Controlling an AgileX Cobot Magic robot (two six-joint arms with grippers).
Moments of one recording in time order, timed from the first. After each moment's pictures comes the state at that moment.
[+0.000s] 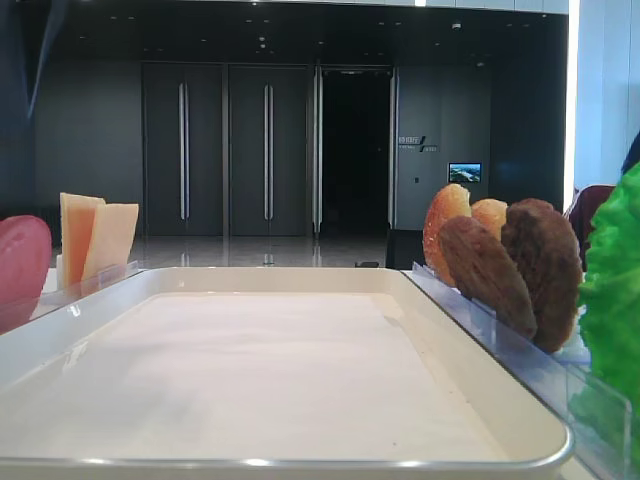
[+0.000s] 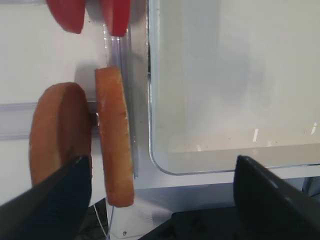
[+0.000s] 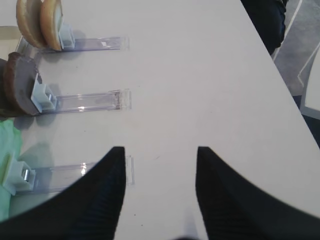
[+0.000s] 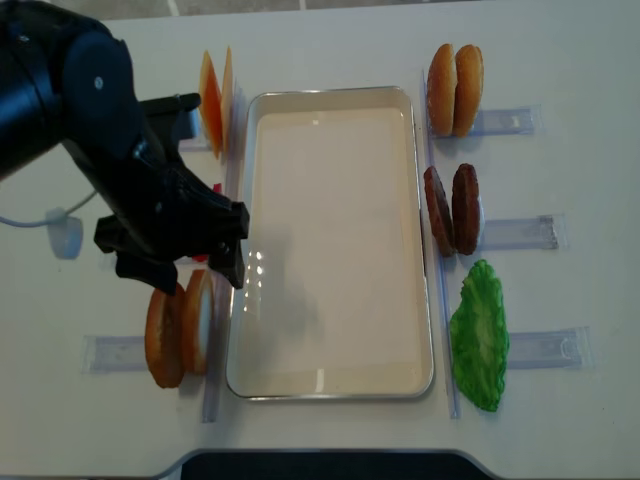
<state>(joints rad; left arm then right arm) -0.50 1.48 -1.01 -0.07 1.11 -0.48 -0.04 -0.01 -0.50 0.01 1.14 -0.03</state>
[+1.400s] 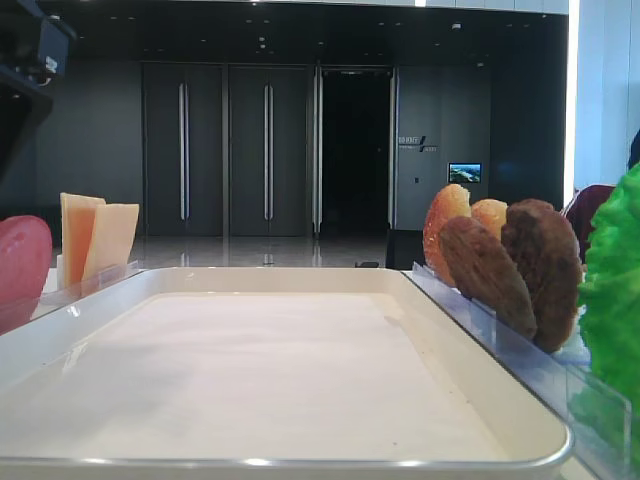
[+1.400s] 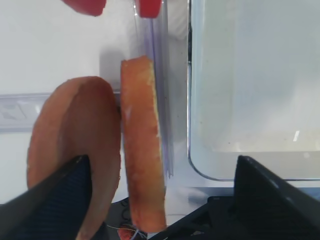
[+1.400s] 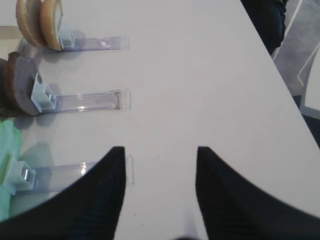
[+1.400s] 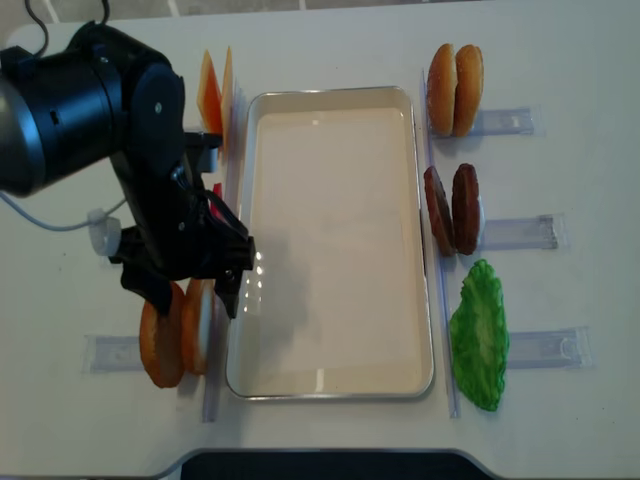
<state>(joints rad) -0.53 1.61 -1.02 0.02 1.17 -0.50 -0.04 -0.01 -0.50 0.01 1.14 -0.03</state>
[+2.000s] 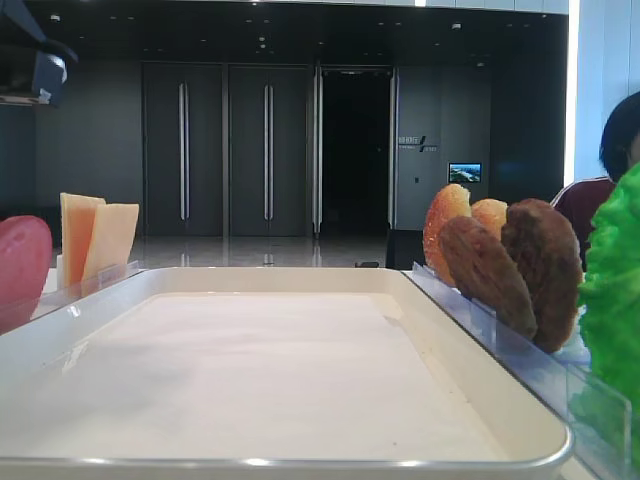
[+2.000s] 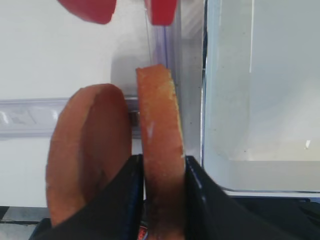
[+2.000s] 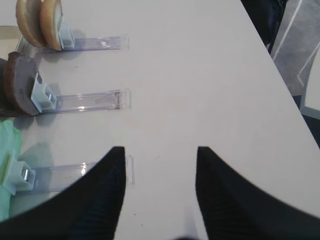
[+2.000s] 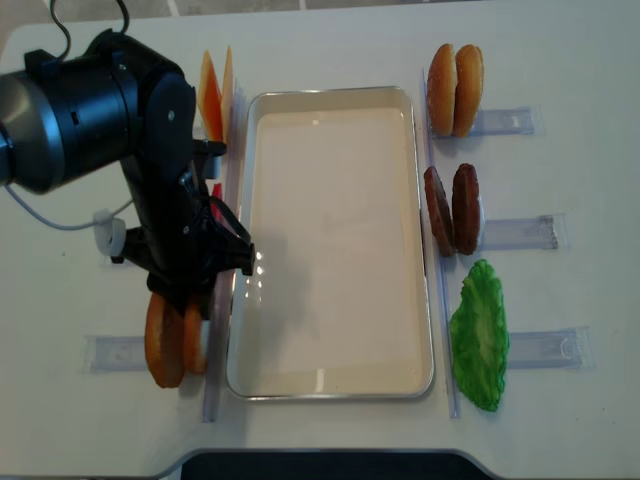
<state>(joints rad) -0.53 1.64 -1.02 0.05 1.16 -0.50 -0.04 -0.01 -0.50 0.01 1.14 -0.03</state>
